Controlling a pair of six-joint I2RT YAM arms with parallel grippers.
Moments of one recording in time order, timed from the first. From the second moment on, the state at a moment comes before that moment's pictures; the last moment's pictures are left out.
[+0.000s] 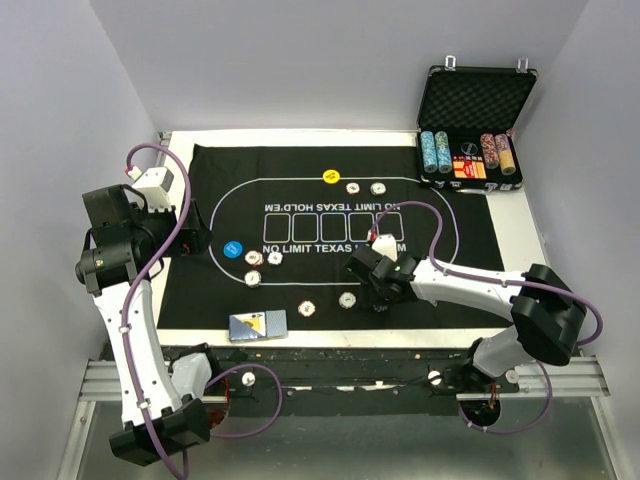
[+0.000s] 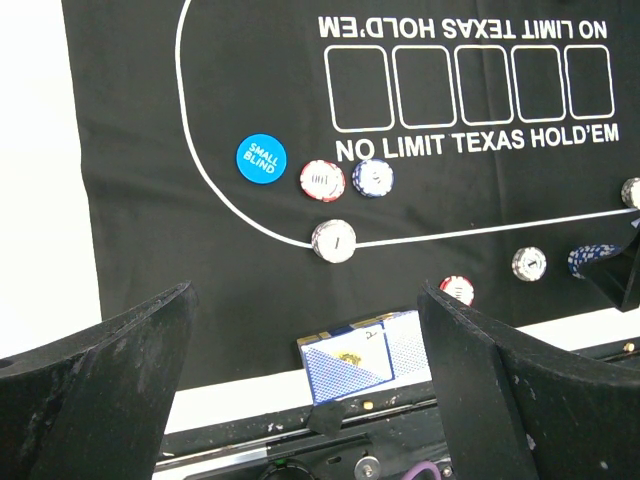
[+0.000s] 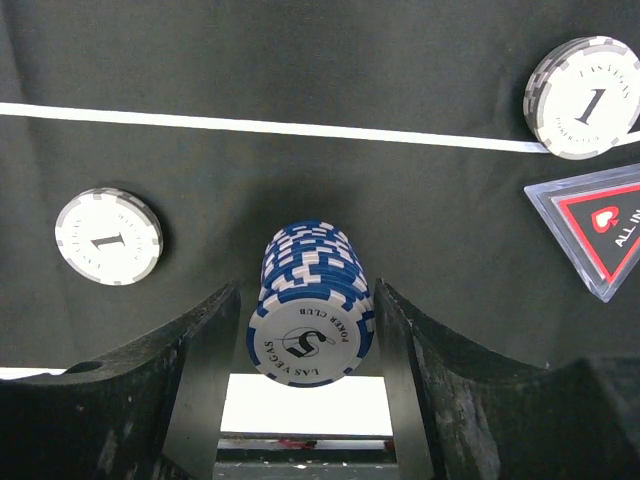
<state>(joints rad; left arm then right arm) 0.34 0.94 1.26 -1.07 0.53 0.11 0.97 1.49 0.90 -0.69 0.39 0.79</state>
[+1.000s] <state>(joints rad) 0.34 0.93 1.24 -1.06 0.53 0.11 0.91 1.41 0.99 -0.78 0.38 0.75</state>
